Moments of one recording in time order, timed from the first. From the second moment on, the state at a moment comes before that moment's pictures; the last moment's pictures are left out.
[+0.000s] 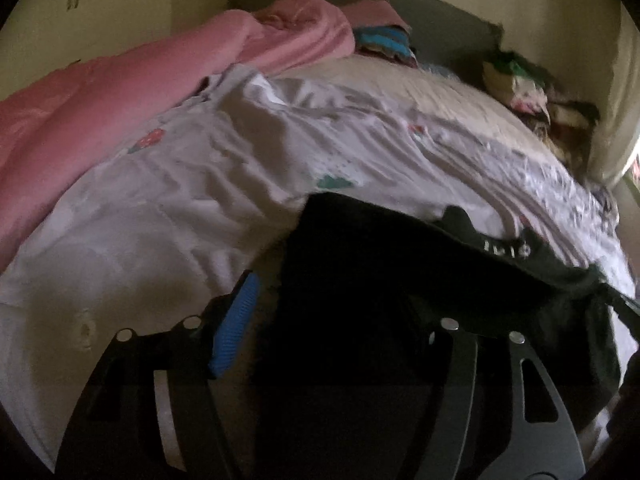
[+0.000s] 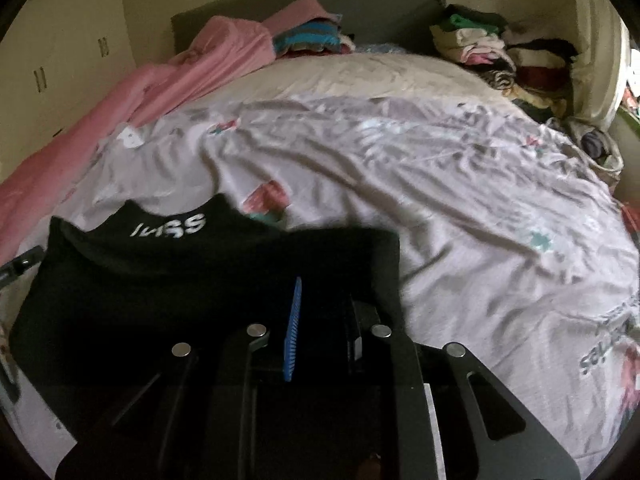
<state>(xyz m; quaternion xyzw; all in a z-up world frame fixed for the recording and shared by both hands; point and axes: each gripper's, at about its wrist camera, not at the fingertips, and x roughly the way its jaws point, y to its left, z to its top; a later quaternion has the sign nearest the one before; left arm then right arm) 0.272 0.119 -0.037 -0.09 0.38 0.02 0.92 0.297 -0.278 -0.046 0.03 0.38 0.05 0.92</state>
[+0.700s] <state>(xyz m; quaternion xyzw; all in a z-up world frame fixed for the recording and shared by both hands) 0.262 0.138 -0.029 -0.10 0.38 -0.03 0.92 0.280 -0.297 -0.030 0.06 0.35 0.05 0.93</state>
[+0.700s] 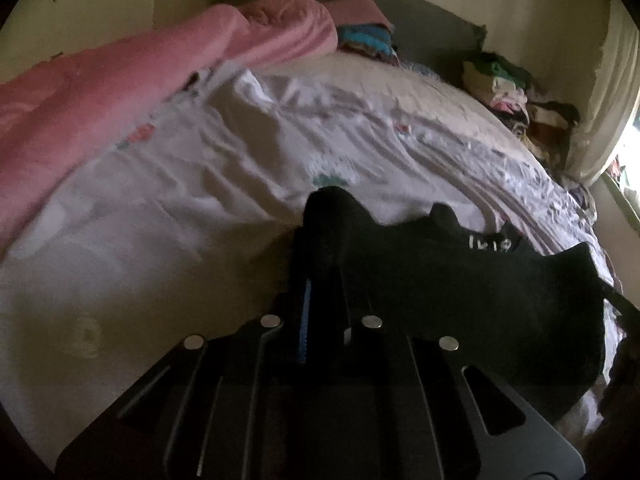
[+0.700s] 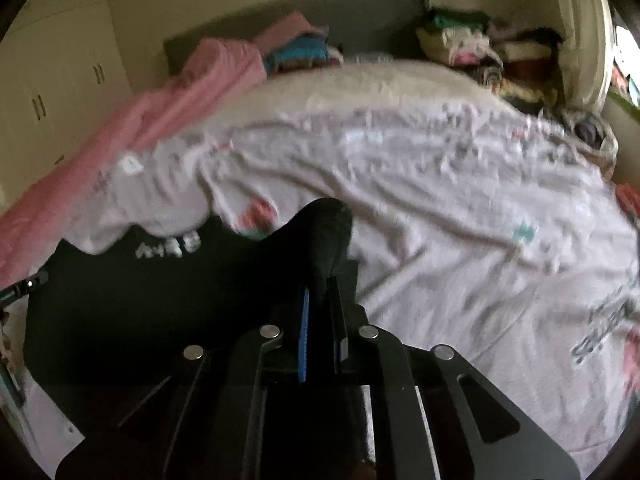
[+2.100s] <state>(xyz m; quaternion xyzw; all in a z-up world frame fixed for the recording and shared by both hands) 0.224 0.115 -0.035 -0.06 0.39 -0.04 0.92 0.202 -0.236 -0.042 -0.02 0.37 0.10 0.93</state>
